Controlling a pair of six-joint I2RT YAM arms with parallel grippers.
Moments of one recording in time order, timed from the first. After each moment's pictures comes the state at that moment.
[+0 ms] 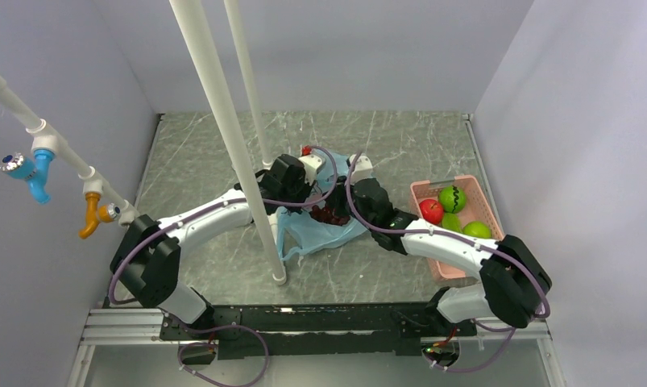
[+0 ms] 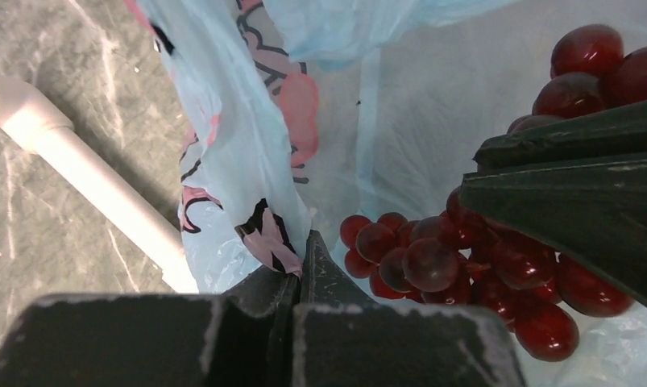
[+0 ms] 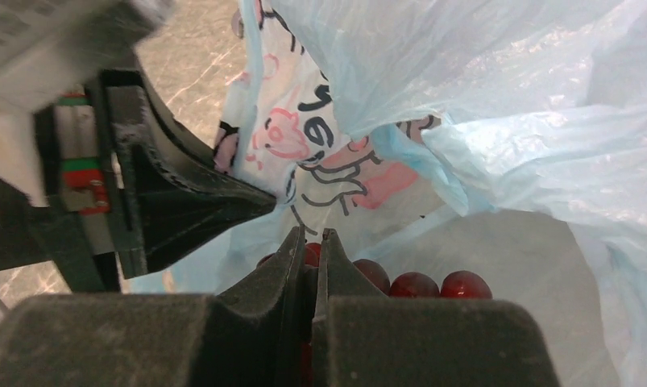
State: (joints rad) left arm -0.71 1.52 1.07 -0.29 -0.06 -0.05; right arm 0.79 1.34 0.72 0.29 0.17 0.47
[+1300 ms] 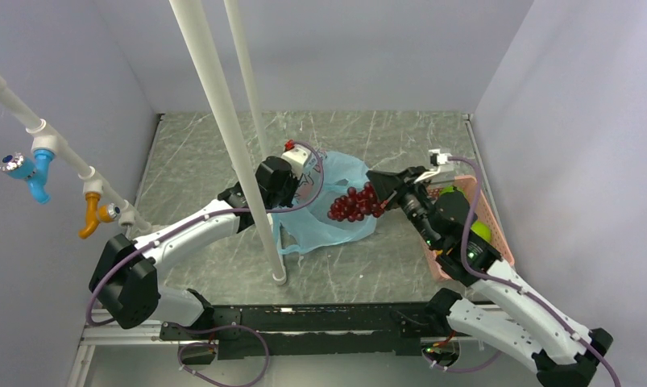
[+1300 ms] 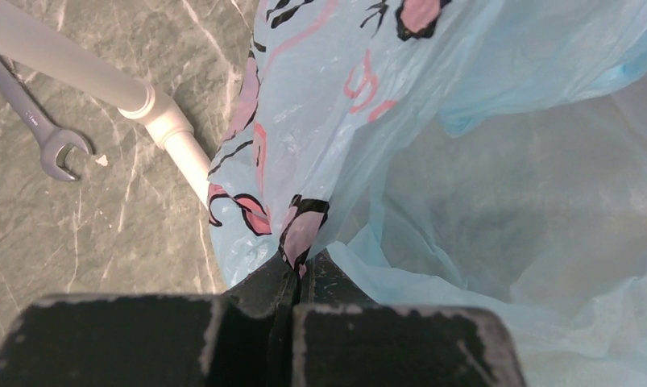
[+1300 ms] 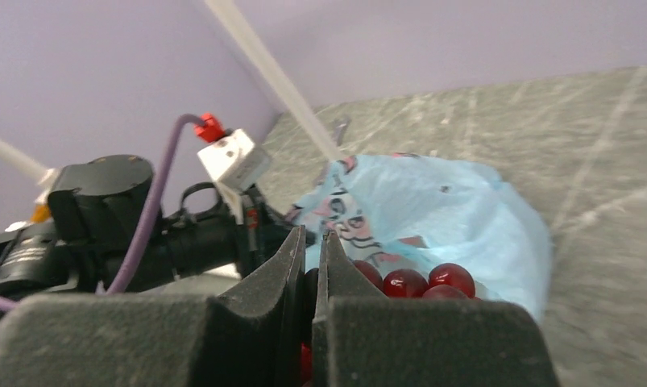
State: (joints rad) left arm -0.71 1.37 0.99 -0.21 -0.24 -0.05; right arm 0.75 0.74 0.77 0.05 0.22 0.53
